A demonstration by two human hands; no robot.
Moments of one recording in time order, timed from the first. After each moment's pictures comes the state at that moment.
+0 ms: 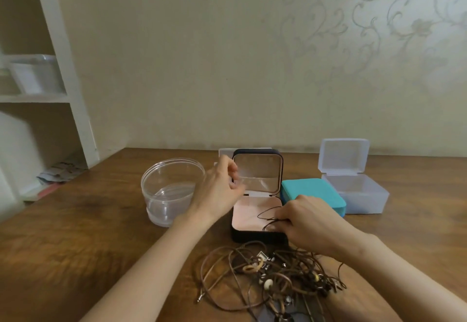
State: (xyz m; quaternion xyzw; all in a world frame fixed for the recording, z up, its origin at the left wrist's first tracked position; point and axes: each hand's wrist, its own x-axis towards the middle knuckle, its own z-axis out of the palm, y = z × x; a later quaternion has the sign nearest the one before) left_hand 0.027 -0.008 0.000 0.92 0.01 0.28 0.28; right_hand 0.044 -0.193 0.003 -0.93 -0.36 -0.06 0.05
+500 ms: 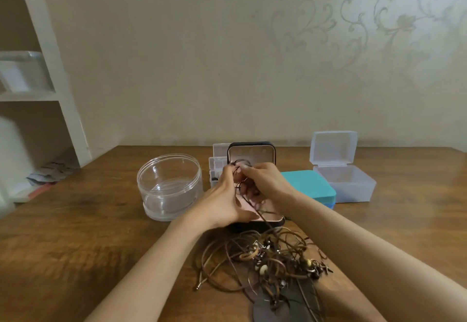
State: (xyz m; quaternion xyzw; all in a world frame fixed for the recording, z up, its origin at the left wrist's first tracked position) left_hand 0.017 -0.014 -0.011 0.95 -0.04 0.06 0.29; right_hand 0.059 -0.136 0.017 -0.78 -0.16 0.13 0.59
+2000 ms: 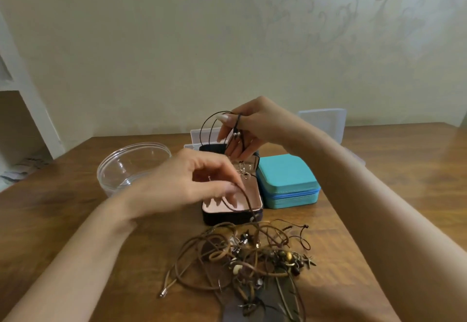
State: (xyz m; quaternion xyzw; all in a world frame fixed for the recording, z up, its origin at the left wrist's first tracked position) left_hand -0.025 -0.024 0.049 0.88 -0.21 0.04 0.42; right_hand 0.075 -0.169 0.084 -0.80 -0.33 0.10 0.49
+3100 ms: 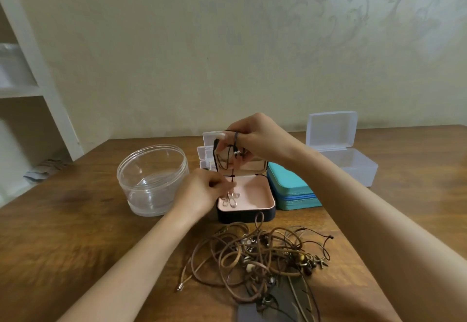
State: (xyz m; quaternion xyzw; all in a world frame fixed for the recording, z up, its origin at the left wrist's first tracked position) left_hand 0.021 -0.015 -0.018 0.91 0.03 0.18 0.37; right_hand 0.078 -0.153 0.060 -0.78 -0.39 0.03 0.49
